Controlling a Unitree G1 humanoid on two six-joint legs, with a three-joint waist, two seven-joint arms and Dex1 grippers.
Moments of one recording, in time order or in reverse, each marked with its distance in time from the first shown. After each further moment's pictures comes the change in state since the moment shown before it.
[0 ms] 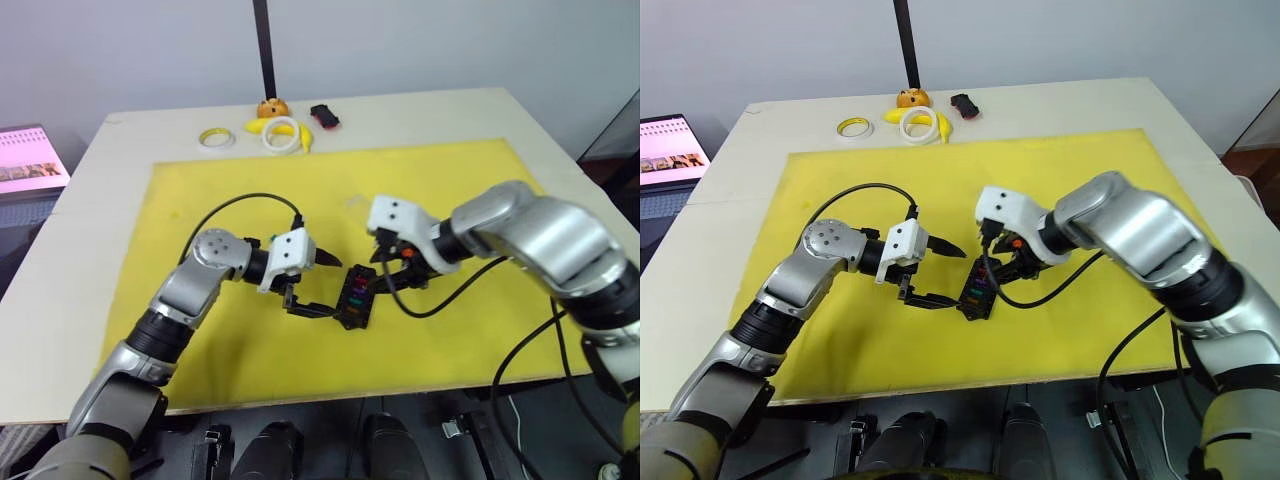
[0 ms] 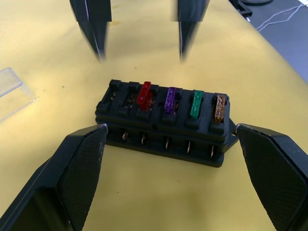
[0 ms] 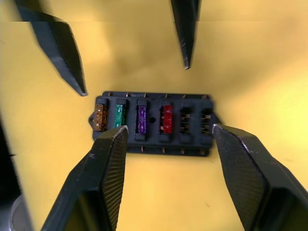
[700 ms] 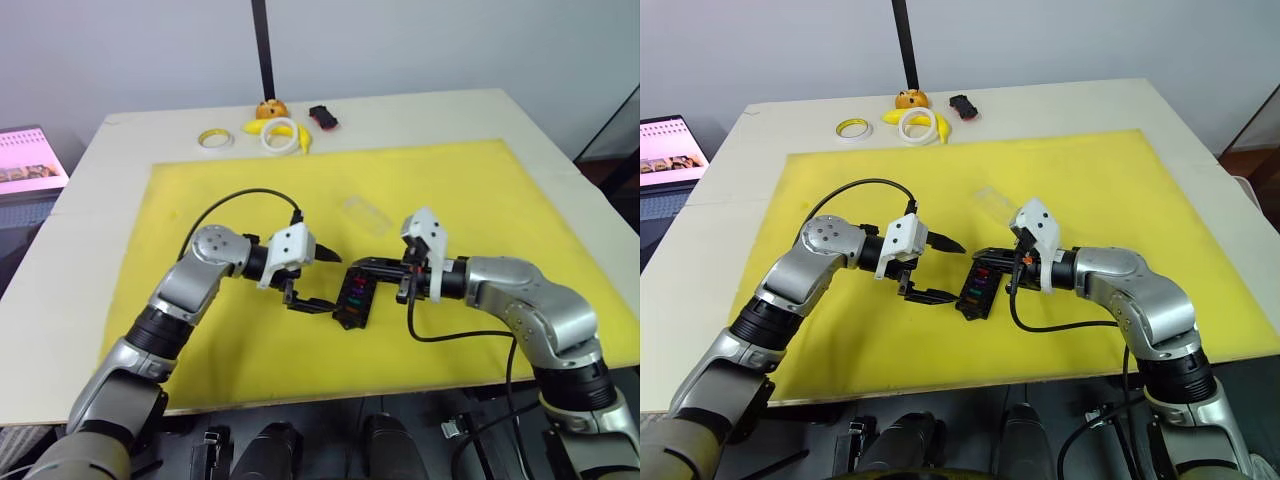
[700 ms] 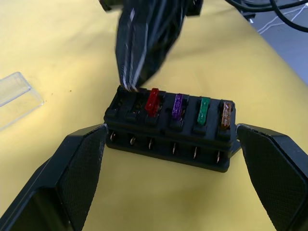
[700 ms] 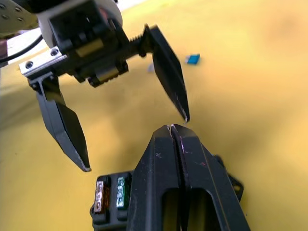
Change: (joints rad) left arm -0.014 0.001 0.004 0.002 -0.005 0.016 0.011; right arm 0.581 0.320 -0.356 0.015 0.057 -0.439 -0.224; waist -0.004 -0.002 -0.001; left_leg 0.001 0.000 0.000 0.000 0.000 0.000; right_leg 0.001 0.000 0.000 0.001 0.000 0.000
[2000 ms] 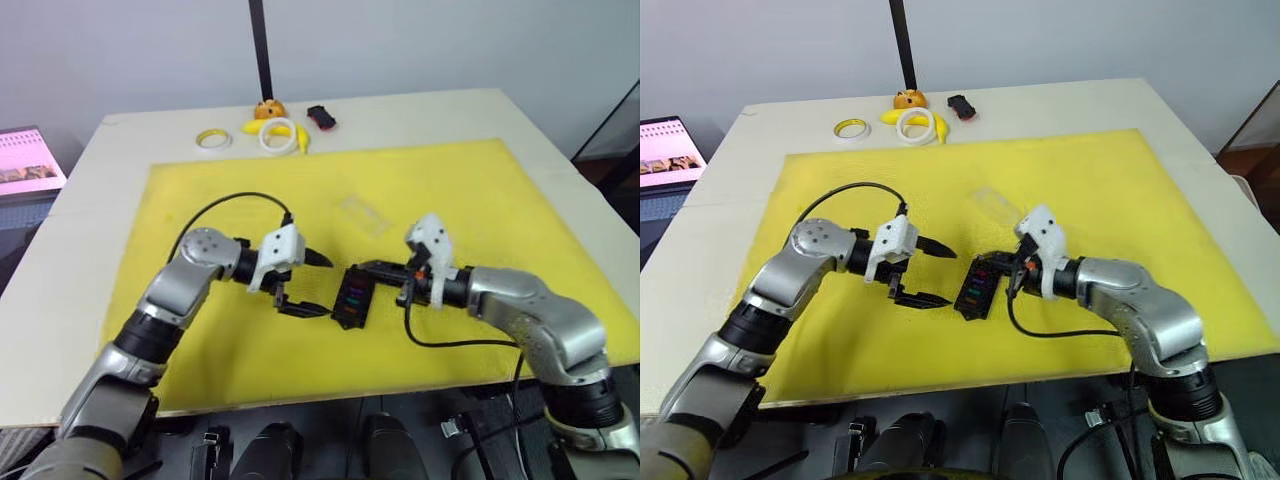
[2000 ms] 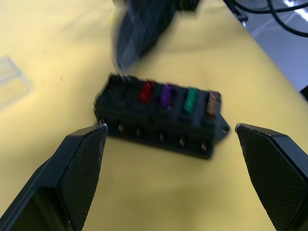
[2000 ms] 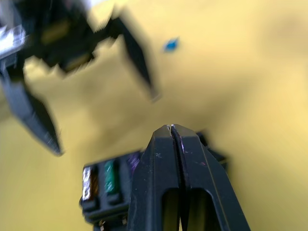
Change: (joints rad) left arm 0.081 0.077 0.075 -0.088 -0.081 0.111 -0.020; right arm 0.063 -0.037 -0.127 -0.140 0.074 0.088 -0.146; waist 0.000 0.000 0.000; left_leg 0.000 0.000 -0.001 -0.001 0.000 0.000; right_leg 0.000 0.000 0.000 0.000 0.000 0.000
